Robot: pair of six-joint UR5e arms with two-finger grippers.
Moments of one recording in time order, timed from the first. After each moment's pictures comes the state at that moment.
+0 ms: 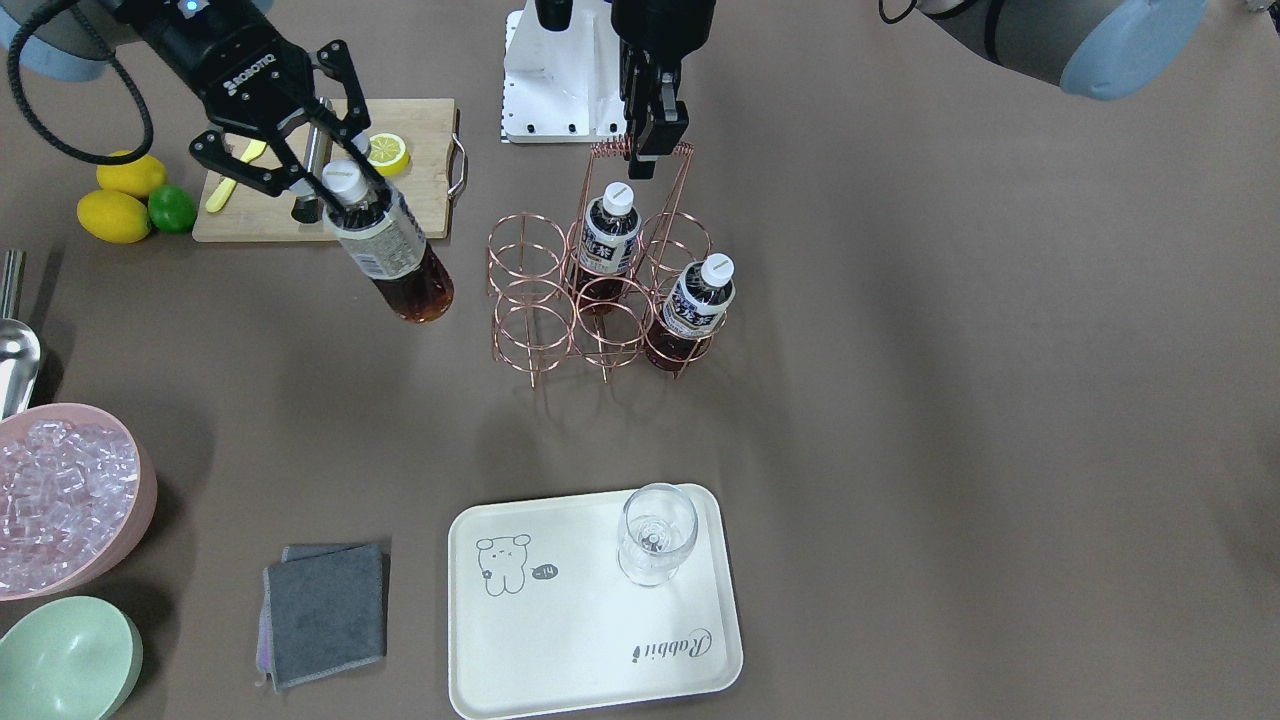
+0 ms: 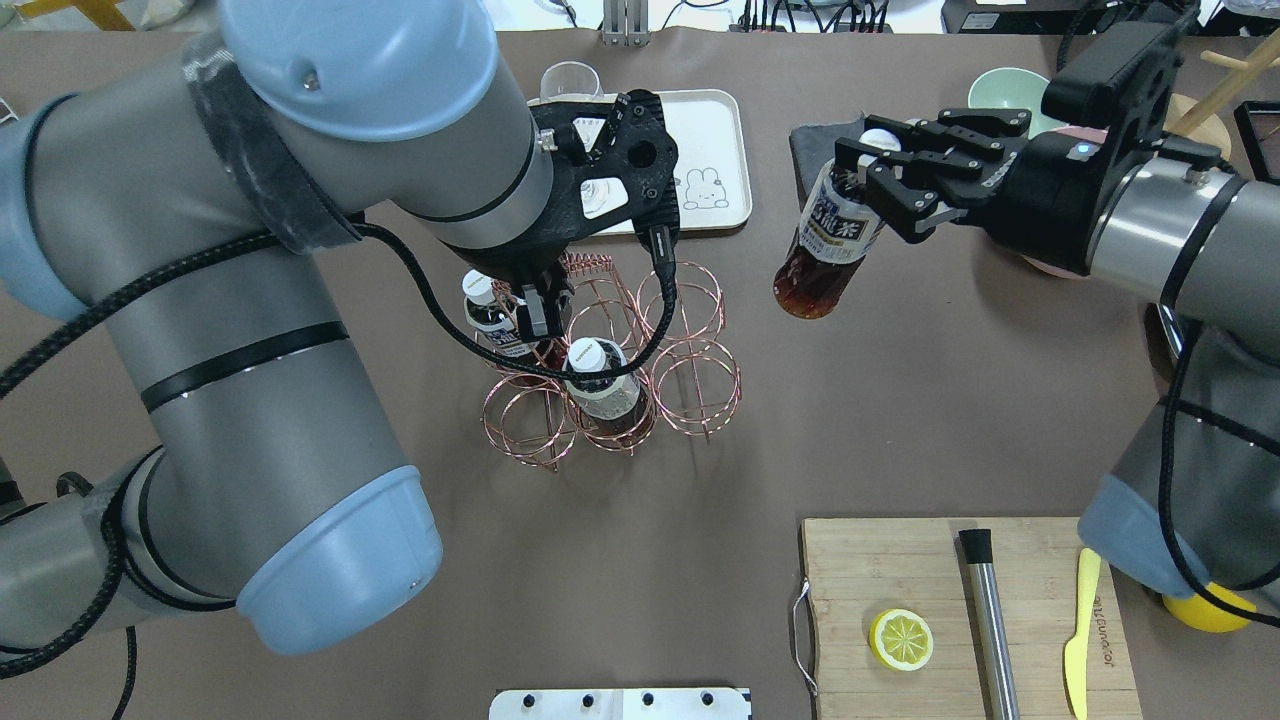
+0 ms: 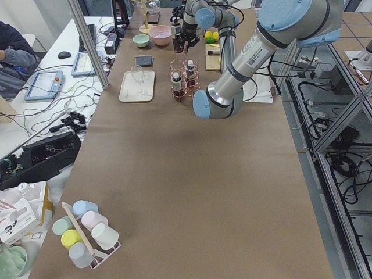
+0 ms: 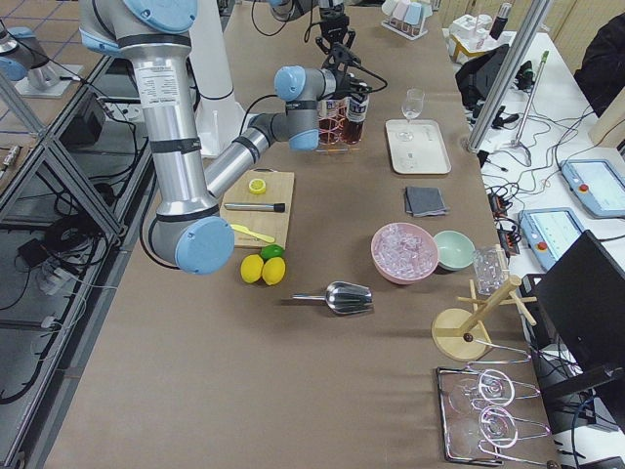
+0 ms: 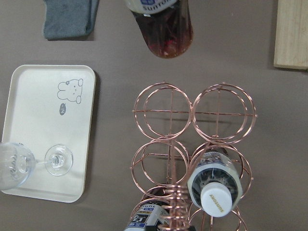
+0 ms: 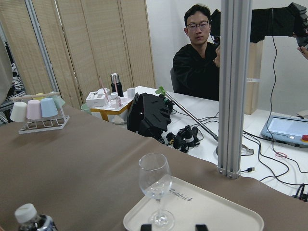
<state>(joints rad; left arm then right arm) -0.61 -2.50 -2.00 -1.11 -1.84 0.25 0.73 -1.39 2.07 -0.55 1.58 0.64</state>
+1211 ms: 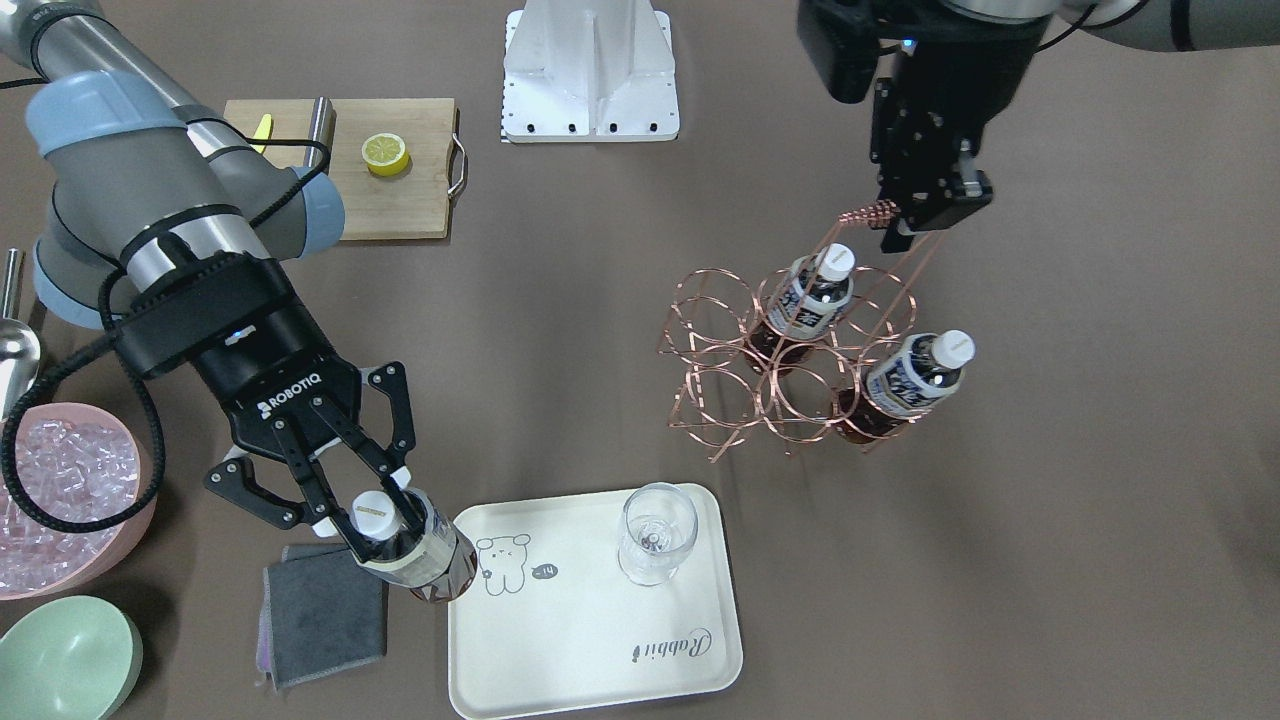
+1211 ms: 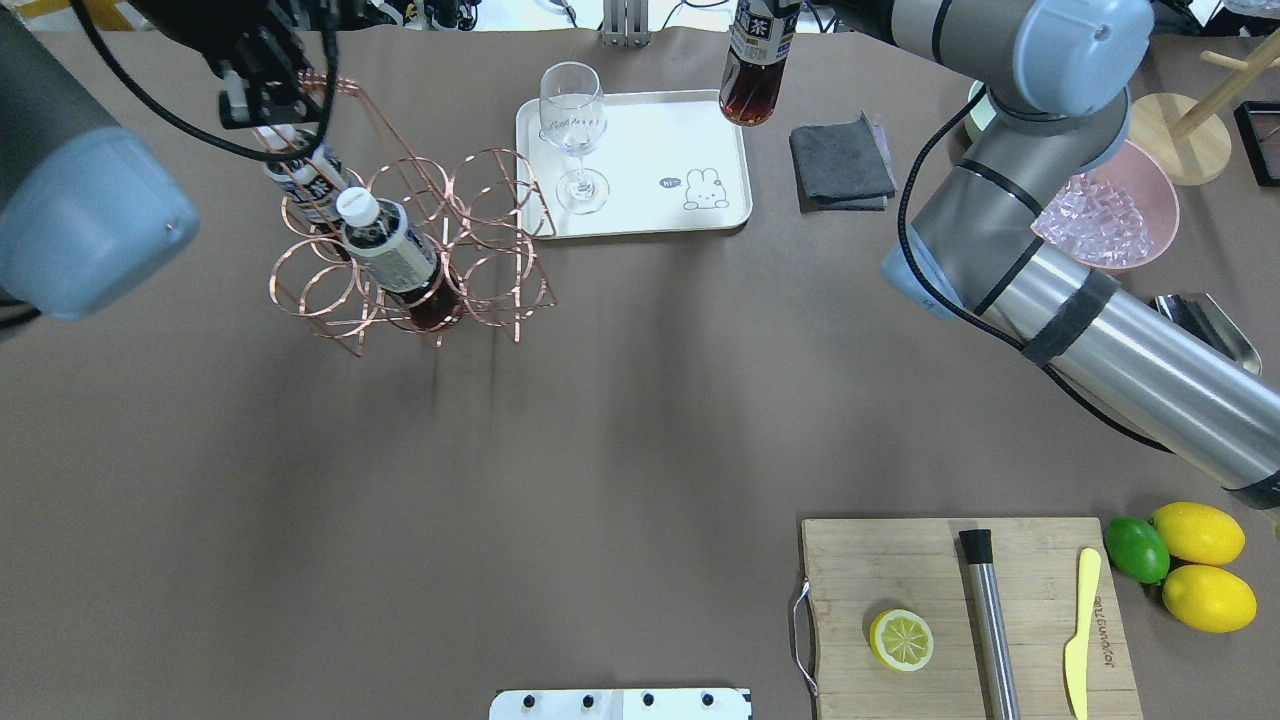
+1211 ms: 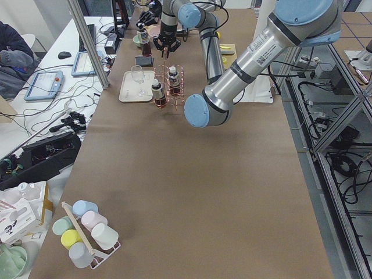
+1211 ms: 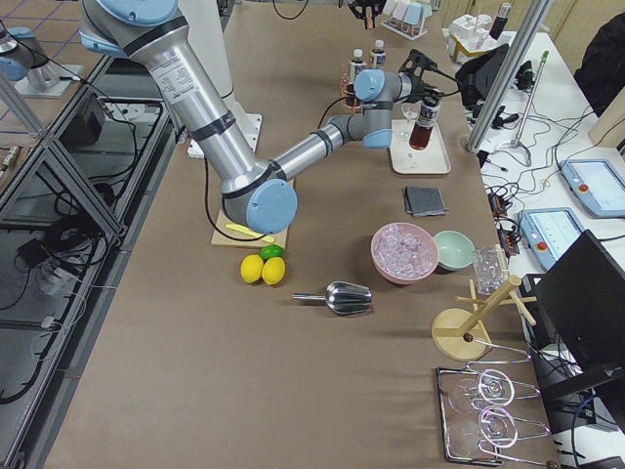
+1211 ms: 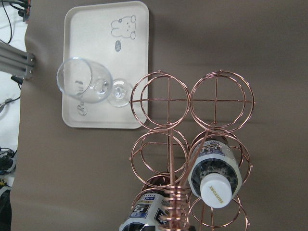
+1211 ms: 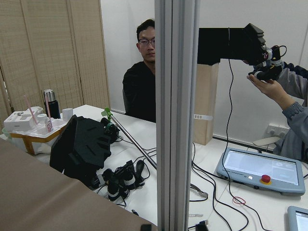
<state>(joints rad) -1.00 -2.36 -2.00 -1.04 -2.06 0.63 0.90 -0.91 1.39 -0.39 1.58 0.63</state>
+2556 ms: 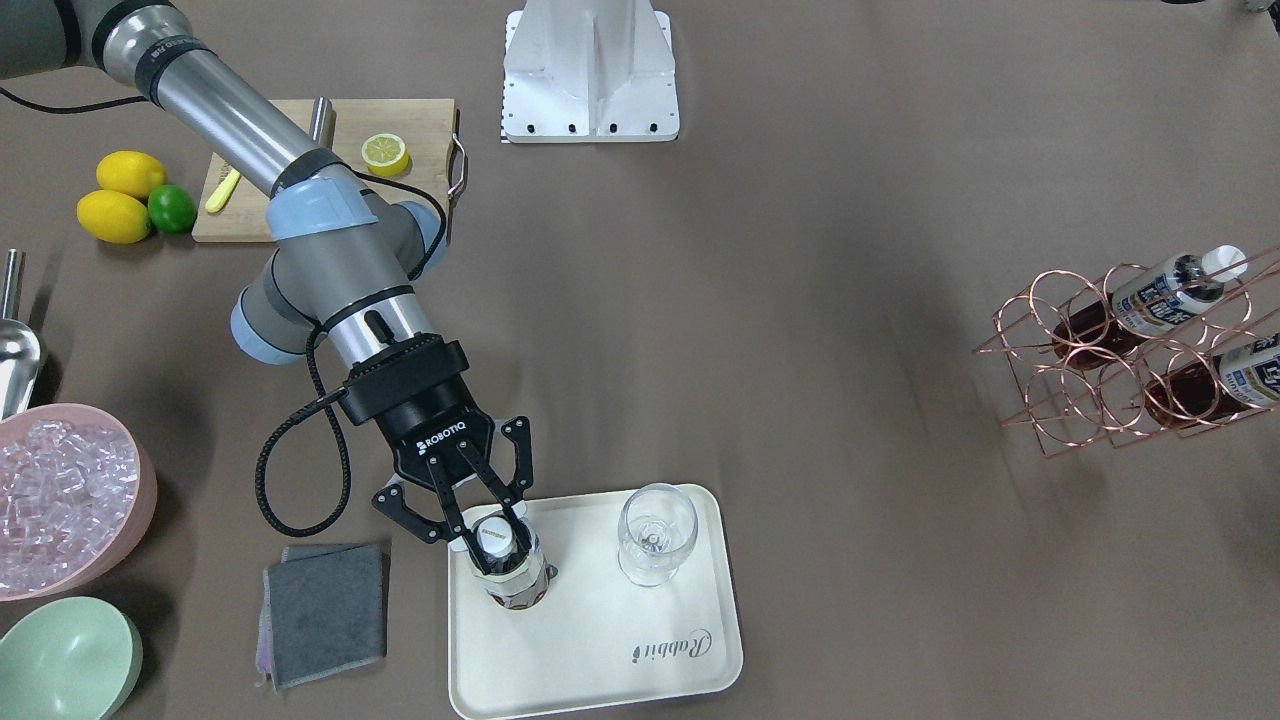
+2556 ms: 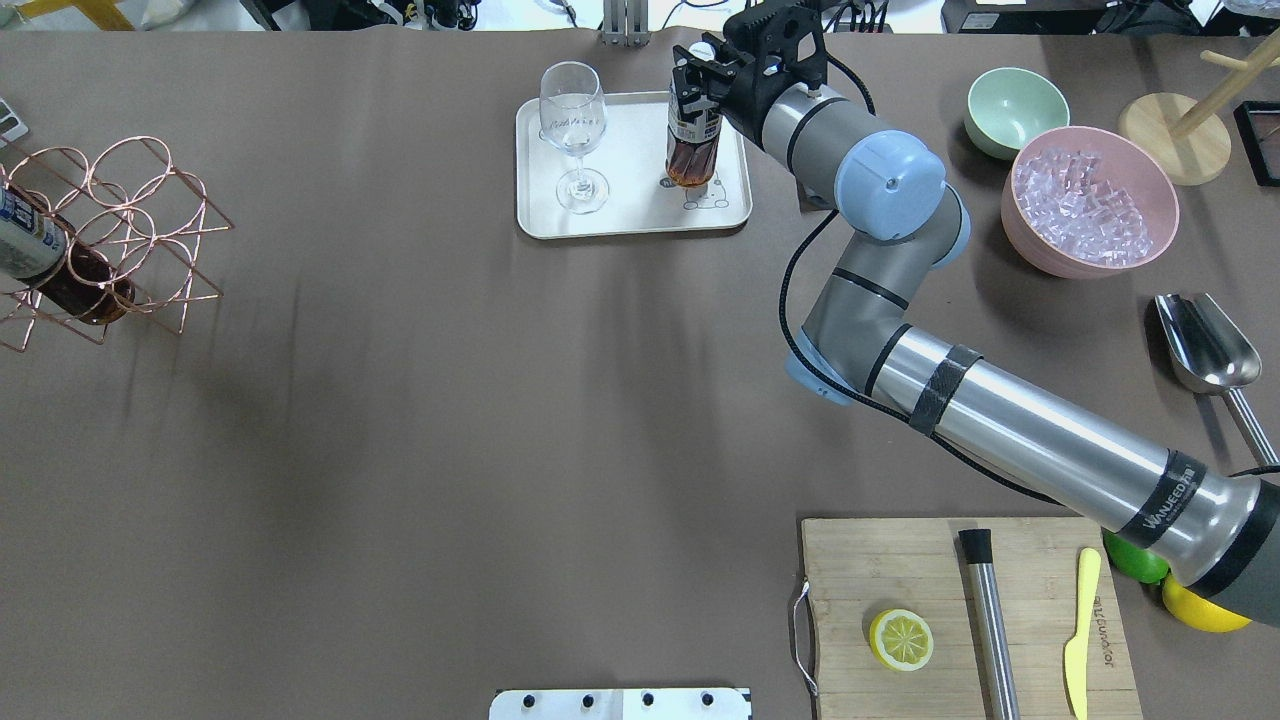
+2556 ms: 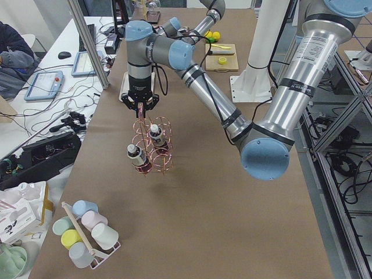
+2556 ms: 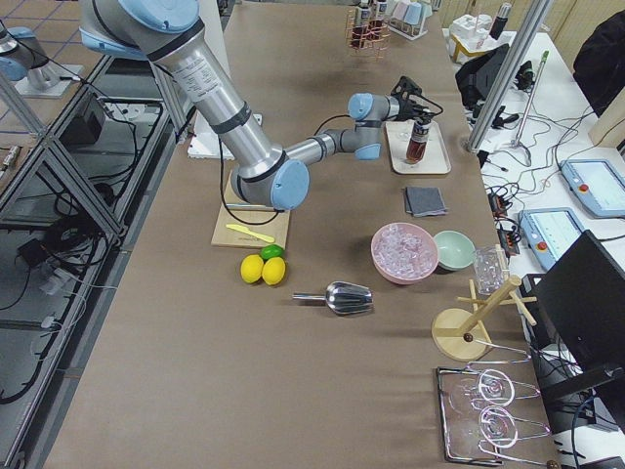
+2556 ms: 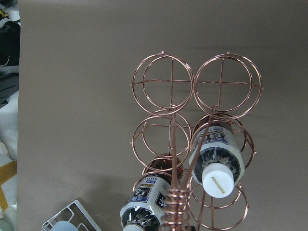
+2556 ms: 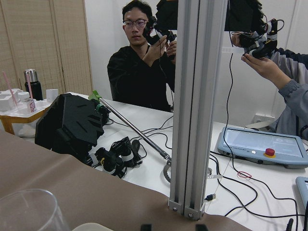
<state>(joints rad) -1.43 -1.95 -2.00 -1.04 -2.17 1.15 0.72 -0.81 1.13 -0.27 1.32 0.63</state>
